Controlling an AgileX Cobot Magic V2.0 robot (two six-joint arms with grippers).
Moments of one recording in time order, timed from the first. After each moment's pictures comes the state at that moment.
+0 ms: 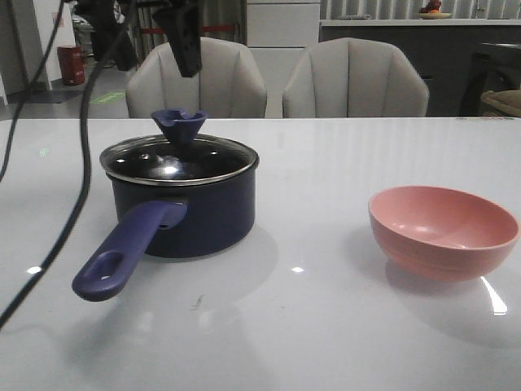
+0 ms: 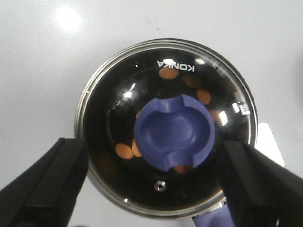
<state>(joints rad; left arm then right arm) -0.41 1.95 -1.98 -0.05 1.25 0.04 0.32 0.47 -0.19 0.12 0.00 -0.03</state>
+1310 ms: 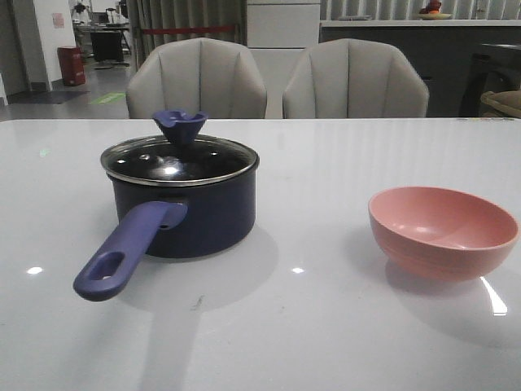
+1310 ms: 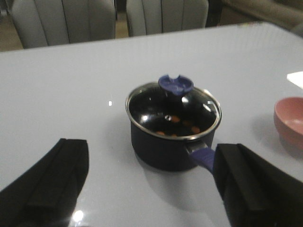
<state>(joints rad) -0.37 0.41 -0.39 -0.11 0.25 0.06 0.32 0.47 -0.19 0.12 0.00 -0.03</state>
